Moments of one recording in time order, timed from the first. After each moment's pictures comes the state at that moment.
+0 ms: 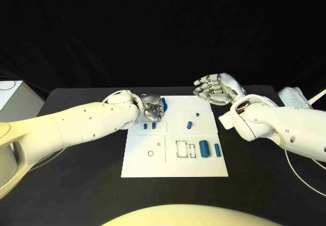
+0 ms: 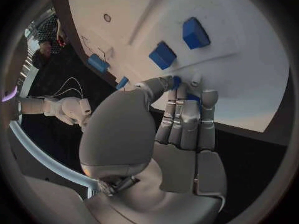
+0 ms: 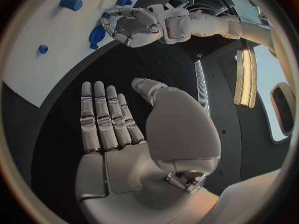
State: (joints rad) left arm 1.23 -0.49 -0.13 1.11 -1.34 -0.08 -0.05; left_hand 1.41 -0.21 0.64 0.00 0.24 0.93 0.16 0.40 0.33 0.97 0.10 0.54 0.12 1.27 0.03 1.40 0.91 0.17 0.98 0.14 1.21 0.94; right arm 1.27 -0.84 -0.15 1.55 -0.70 -0.63 0.17; right_hand 1.27 -0.21 0.51 0.14 0.31 0.77 0.20 0.26 0.30 0.96 0.19 0.27 0.07 1.01 0.14 0.13 0.39 0.18 0.93 0.25 0.07 0.29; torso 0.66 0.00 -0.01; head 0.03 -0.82
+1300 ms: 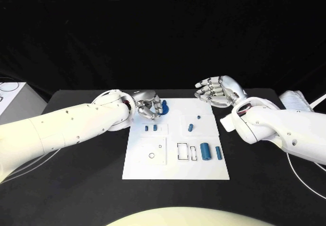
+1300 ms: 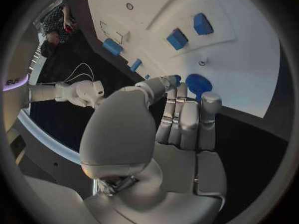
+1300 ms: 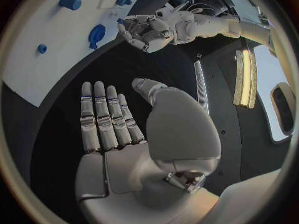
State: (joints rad) left arm 1.22 -0.62 -0.07 1.24 -1.27 -0.14 0.02; left_hand 1.41 -0.19 0.66 -0.04 0.23 0.96 0.16 0.37 0.33 1.05 0.09 0.47 0.11 1.32 0.02 1.41 0.95 0.15 1.06 0.12 1.28 1.03; right arm 1.27 -0.84 -0.15 1.55 -0.70 -0.63 0.17; right_hand 1.27 -0.21 0.51 0.14 0.31 0.77 0.20 0.26 0.30 0.96 0.19 0.27 0.07 1.01 0.14 0.13 0.39 0.18 0.93 0.25 0.07 0.29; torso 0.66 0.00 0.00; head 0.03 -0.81
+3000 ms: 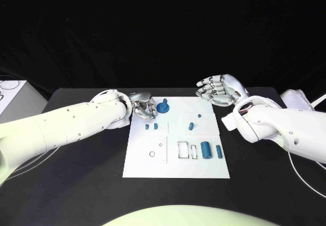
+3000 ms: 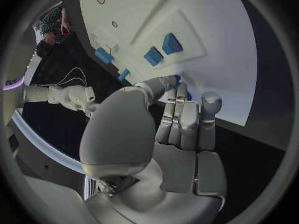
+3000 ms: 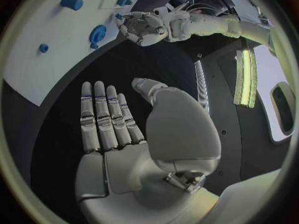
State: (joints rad) left arm 1.22 -0.60 -0.09 1.15 -1.27 -0.08 0.01; left_hand 1.40 -0.19 0.66 -0.05 0.24 0.97 0.16 0.37 0.33 1.06 0.09 0.46 0.11 1.32 0.02 1.41 0.94 0.15 1.06 0.12 1.29 1.04; right arm 1.27 -0.84 -0.15 1.55 -0.70 -0.63 0.17; right_hand 1.27 -0.21 0.51 0.14 0.31 0.77 0.20 0.26 0.30 0.96 0.19 0.27 0.07 1.02 0.14 0.13 0.39 0.18 0.93 0.25 0.07 0.28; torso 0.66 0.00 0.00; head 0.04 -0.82
